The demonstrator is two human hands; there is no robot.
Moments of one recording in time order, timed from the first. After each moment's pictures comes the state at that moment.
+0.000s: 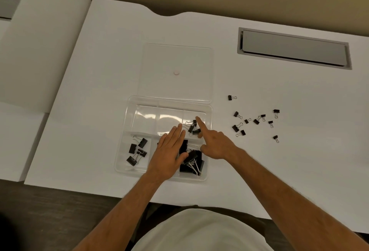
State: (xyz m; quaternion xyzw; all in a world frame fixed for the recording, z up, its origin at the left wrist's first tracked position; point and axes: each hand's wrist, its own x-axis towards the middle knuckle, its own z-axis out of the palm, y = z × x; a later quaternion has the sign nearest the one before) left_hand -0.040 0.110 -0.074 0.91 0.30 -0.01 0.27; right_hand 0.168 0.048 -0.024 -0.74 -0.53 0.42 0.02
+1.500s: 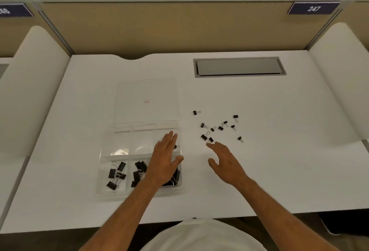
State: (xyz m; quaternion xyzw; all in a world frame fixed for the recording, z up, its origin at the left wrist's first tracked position) left_hand 0.025 0.080 -0.026 0.90 0.29 0.04 0.33; right_hand 0.205 -0.099 -0.020 -0.83 -0.43 0.25 0.26
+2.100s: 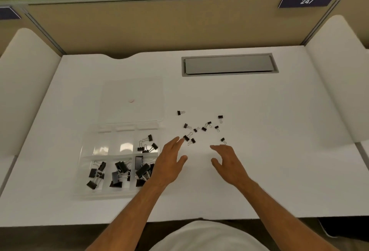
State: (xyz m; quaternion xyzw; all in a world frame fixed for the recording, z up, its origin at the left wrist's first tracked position) left_hand 0.106 0.014 -0.024 0.87 0.33 0.03 0.35; right_hand 0.285 -0.158 -0.038 -0.81 -0.46 0.20 0.30
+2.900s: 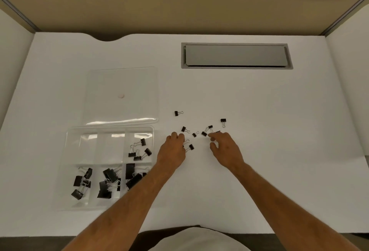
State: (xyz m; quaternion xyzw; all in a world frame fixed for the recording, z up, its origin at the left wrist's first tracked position) left_hand 0.188 0.065 -0.069 0.88 0.37 -0.08 0.27; right_hand 0.347 -0.075 -0.050 -0.85 -0.39 0.26 0.21
